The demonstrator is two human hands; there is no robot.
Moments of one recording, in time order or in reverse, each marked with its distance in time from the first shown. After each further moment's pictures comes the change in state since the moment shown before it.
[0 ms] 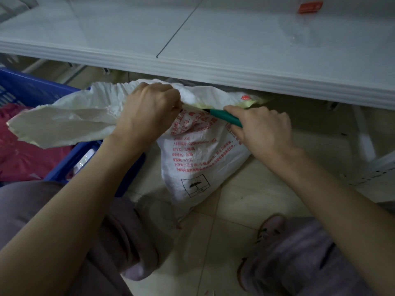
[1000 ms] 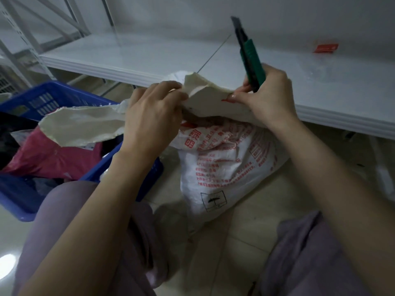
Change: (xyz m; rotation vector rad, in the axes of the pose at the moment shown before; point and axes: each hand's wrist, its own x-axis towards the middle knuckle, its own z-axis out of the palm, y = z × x) left_hand -0.030 -0.009 -0.053 0.163 0.179 -0.287; right_hand 0.056 -0.044 -0.053 0.776 0.325 0.164
